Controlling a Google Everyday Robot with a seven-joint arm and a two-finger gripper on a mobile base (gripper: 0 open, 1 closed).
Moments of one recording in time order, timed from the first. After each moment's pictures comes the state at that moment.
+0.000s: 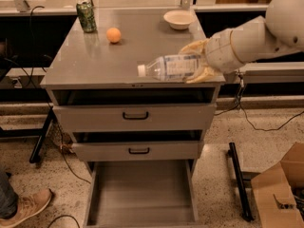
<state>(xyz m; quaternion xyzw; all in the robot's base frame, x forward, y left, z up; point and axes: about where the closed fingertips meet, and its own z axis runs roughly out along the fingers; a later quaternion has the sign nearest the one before) 0.602 -0.115 0.902 -0.76 0.50 -0.01 0.42</state>
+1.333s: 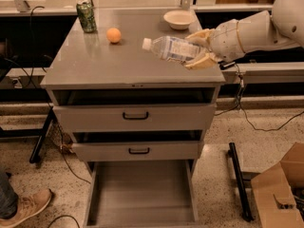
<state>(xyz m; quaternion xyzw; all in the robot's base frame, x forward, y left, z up) 0.655 -0.122 0.910 -0.67 0.56 0.10 0.47</state>
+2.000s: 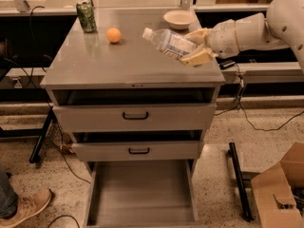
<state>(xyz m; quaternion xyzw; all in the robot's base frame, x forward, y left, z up) 0.685 -0.124 0.903 -0.62 0.59 0.19 0.49</state>
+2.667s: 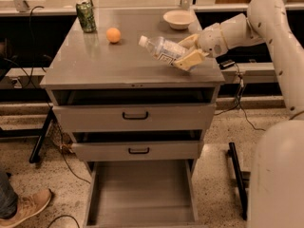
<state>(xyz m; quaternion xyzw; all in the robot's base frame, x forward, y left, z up) 0.717 -0.107 0.865 -0.61 0.63 0.26 0.41</state>
